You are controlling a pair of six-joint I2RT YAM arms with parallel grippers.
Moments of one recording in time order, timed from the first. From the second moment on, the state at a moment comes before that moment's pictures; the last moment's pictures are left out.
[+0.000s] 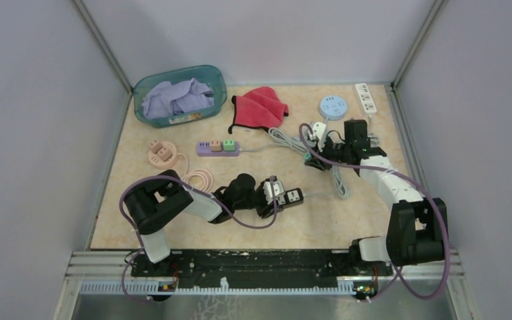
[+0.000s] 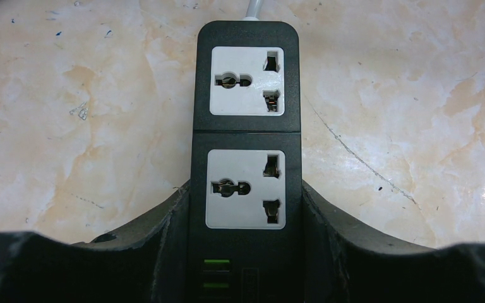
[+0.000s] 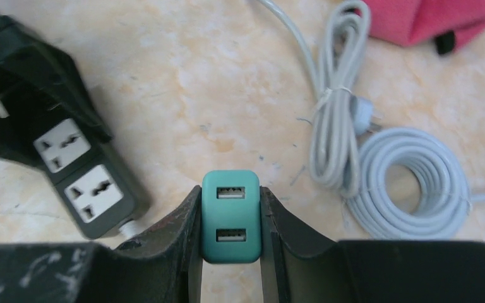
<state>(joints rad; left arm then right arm) -0.98 1.80 0.59 0.79 0.29 0.17 0.13 1.33 0.87 -0.38 -0.84 -0.81</state>
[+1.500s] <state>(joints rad) -0.98 1.80 0.57 0.81 0.28 0.17 -0.05 1.35 0.78 0.02 -0.31 -0.20</state>
